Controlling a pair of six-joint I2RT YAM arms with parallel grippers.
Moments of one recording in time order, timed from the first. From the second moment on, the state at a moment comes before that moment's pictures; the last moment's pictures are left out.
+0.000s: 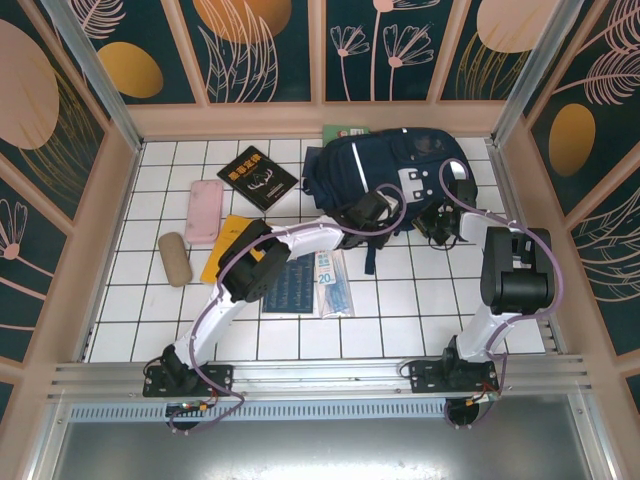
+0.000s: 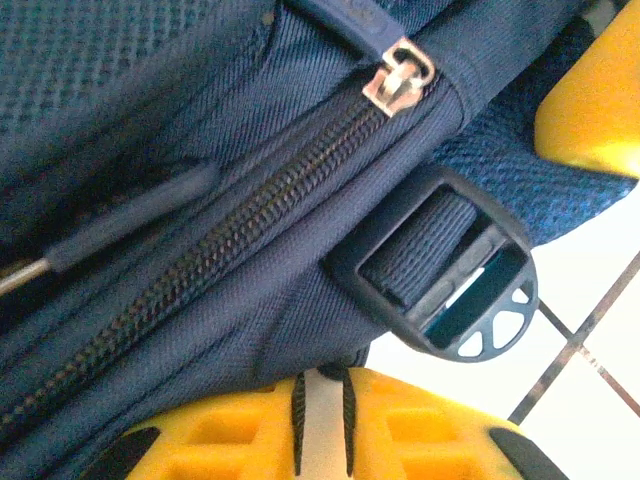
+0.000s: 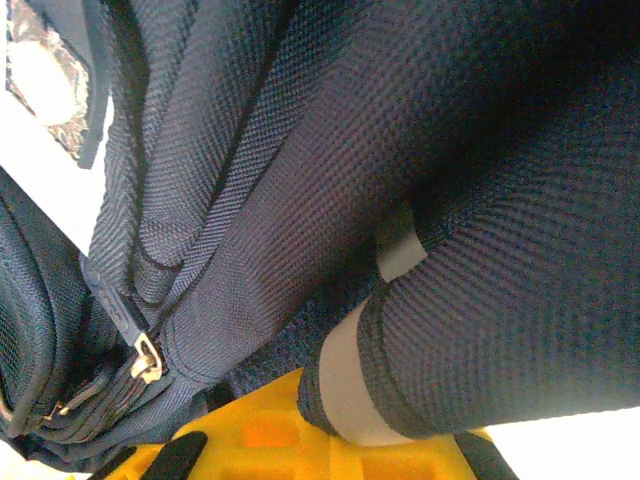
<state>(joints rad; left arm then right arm) -0.88 2.40 1.79 -0.18 0.03 -0.27 -0.02 1.73 0.93 -0.21 -0.39 0.79</state>
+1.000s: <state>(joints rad) -0.87 2.26 1.68 -0.17 -0.24 -0.36 0.07 1.56 0.95 -0.34 -0.41 0.87</state>
